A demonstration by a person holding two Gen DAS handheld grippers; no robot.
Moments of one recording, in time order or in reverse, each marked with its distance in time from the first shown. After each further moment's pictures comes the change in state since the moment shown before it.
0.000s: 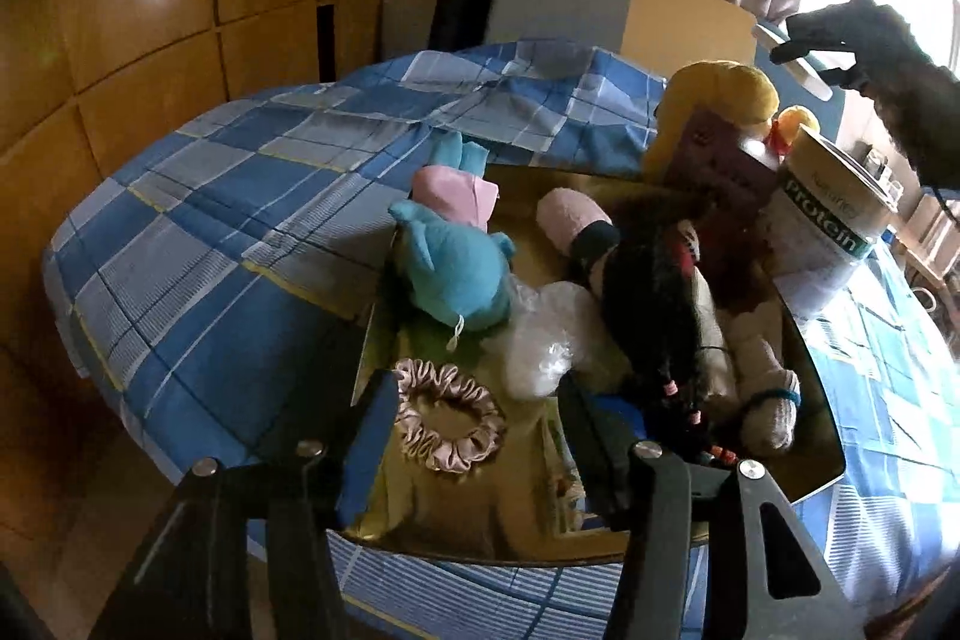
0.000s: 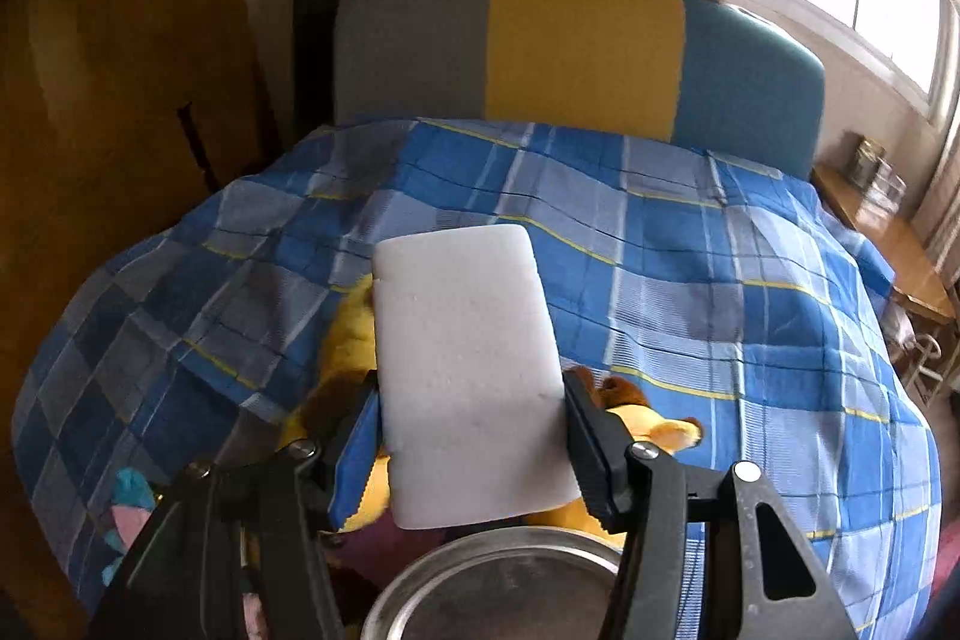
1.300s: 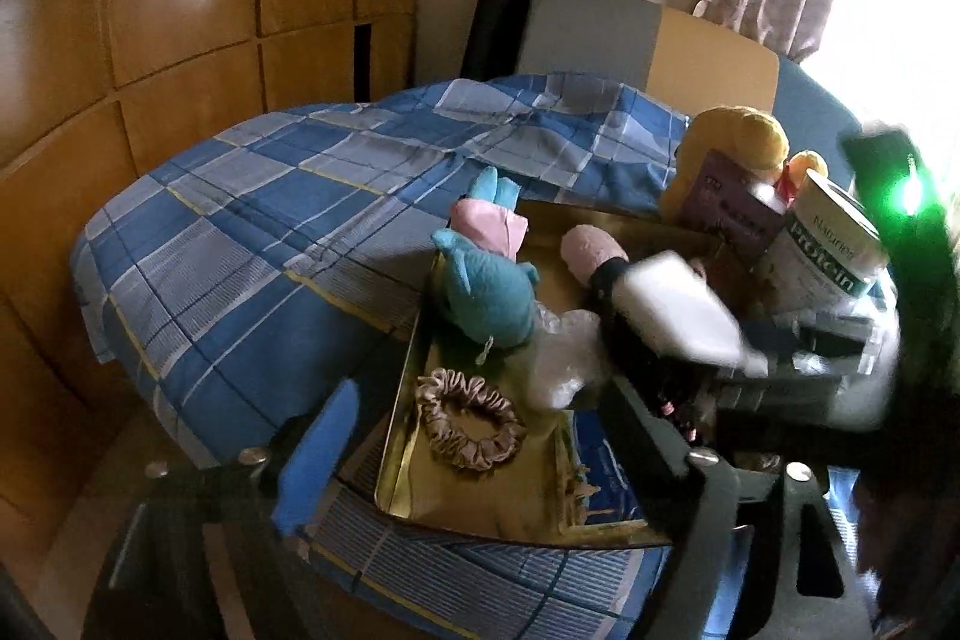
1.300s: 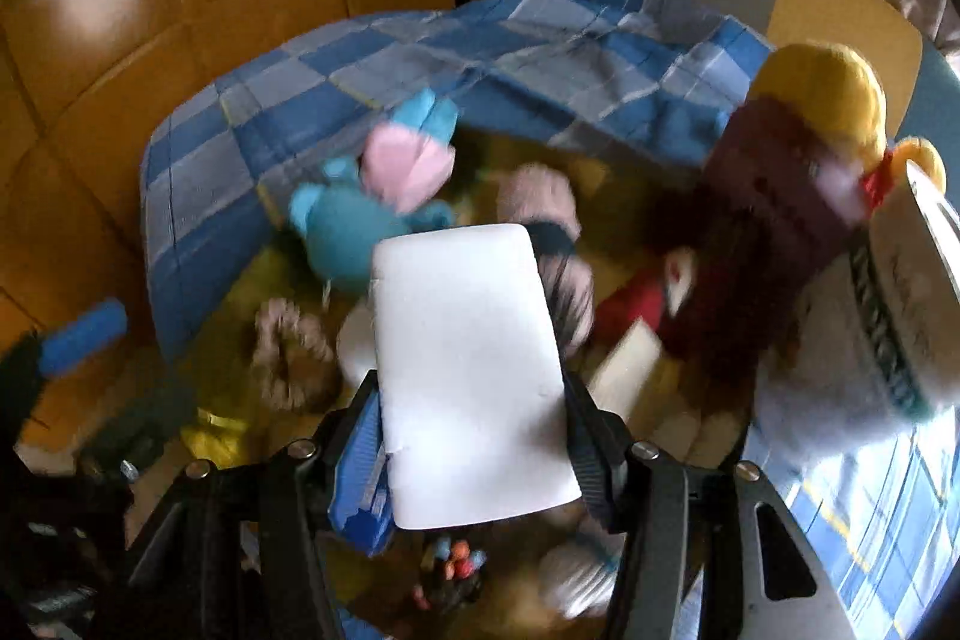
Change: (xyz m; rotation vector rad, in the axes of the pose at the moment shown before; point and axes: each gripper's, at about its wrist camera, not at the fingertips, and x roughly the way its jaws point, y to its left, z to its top) left arm -0.030 0.009 -0.002 -0.059 -0.074 0.042; right arm -0.036 0.171 -0.233 -0.404 0.192 0.296
